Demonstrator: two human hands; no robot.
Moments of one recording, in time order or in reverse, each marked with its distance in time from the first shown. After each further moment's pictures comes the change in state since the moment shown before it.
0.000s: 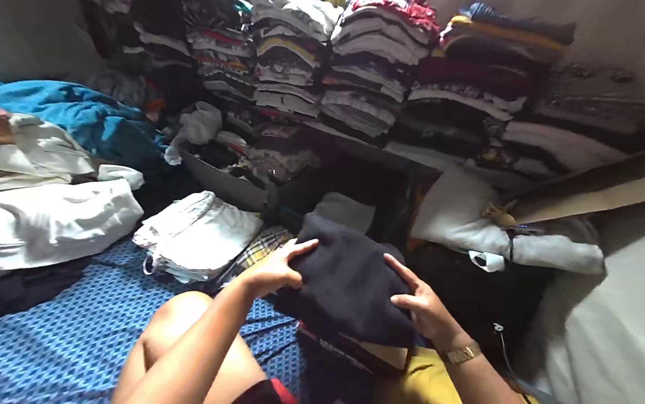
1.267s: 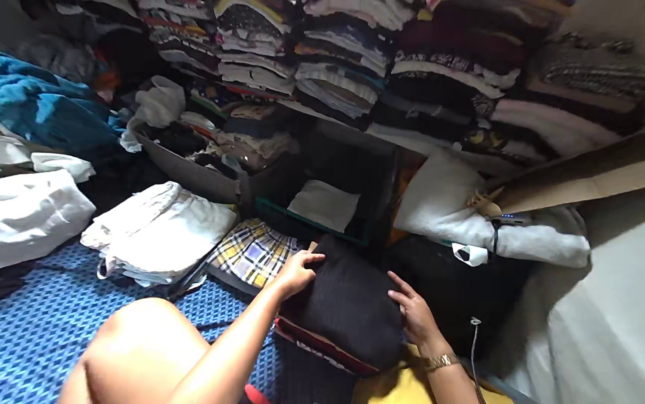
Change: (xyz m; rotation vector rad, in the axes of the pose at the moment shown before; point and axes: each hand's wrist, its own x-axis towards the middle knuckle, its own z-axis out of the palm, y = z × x) left_hand 0.094 -0.056 0.076 0.107 0.081 -0.153; right_hand -0.013 0.063 -0.055 -0.031 0.500 0.331
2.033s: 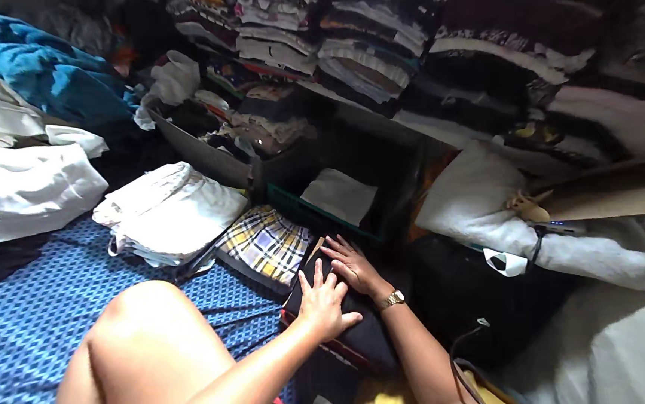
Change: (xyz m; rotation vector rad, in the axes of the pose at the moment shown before) left_hand -0.033 -0.004 0.074 0.786 -0.085 -0.057; right_hand 0.086 0.007 0.108 -0.947 -0.719 -0.677
